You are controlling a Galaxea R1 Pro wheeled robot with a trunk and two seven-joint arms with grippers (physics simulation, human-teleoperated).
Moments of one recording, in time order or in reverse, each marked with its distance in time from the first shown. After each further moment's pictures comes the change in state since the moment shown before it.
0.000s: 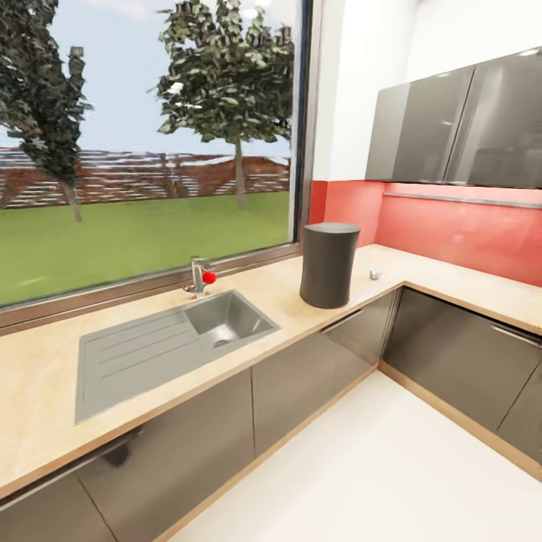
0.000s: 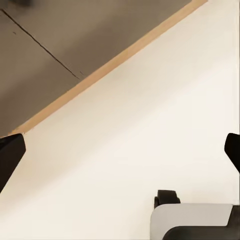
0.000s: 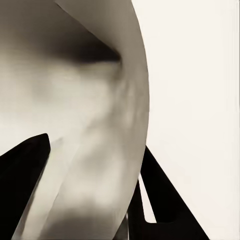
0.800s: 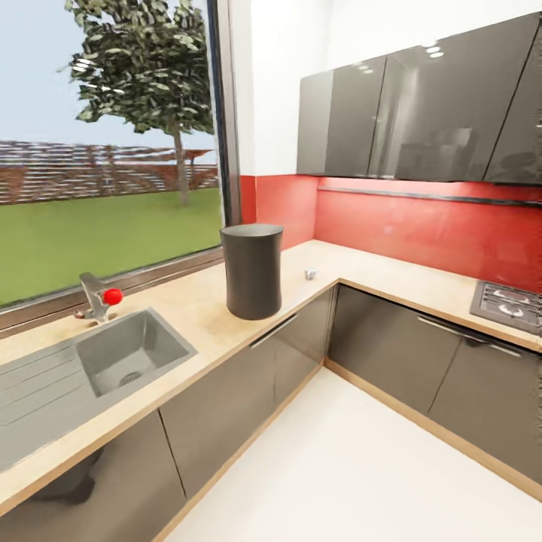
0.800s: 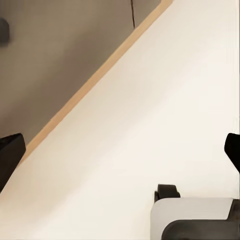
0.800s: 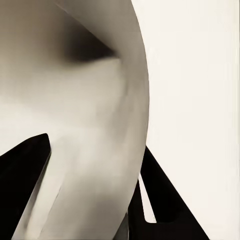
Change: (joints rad) left arm 0.000 0.000 0.000 0.000 -0.001 -0.001 0.000; right arm 0.000 0.000 0.000 0.000 0.000 0.000 0.000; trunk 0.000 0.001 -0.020
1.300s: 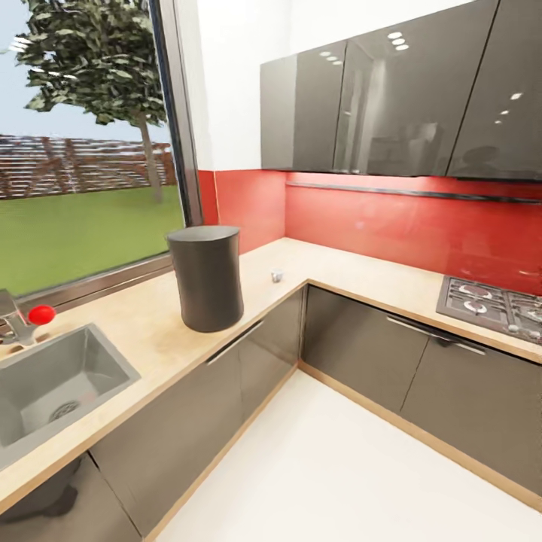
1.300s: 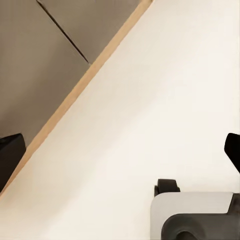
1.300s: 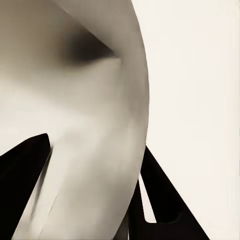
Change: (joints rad) left arm 0.000 0.000 0.000 0.000 0.001 0.000 0.000; right arm 0.000 0.000 0.000 0.000 0.000 0.001 0.000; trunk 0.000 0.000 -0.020
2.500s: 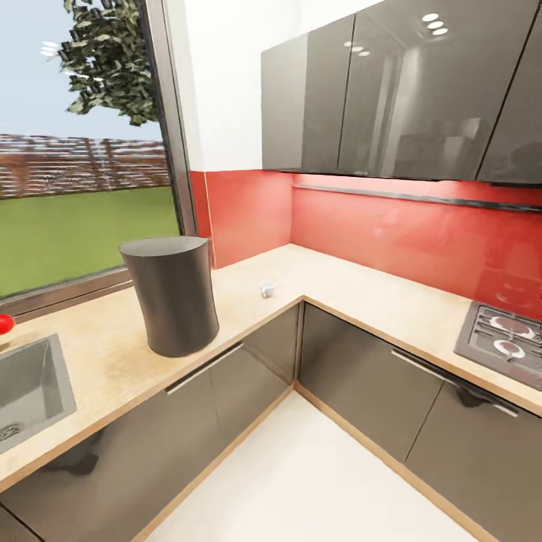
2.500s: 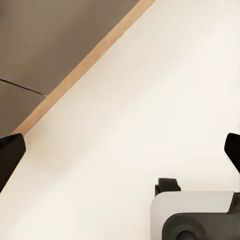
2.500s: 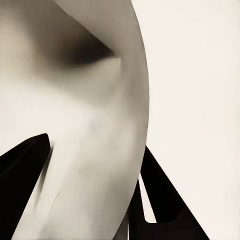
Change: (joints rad) left arm 0.000 0.001 0.001 0.000 0.000 0.002 0.001; right arm 0.000 0.000 0.001 0.001 0.003 -0.001 0.000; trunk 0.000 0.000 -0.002
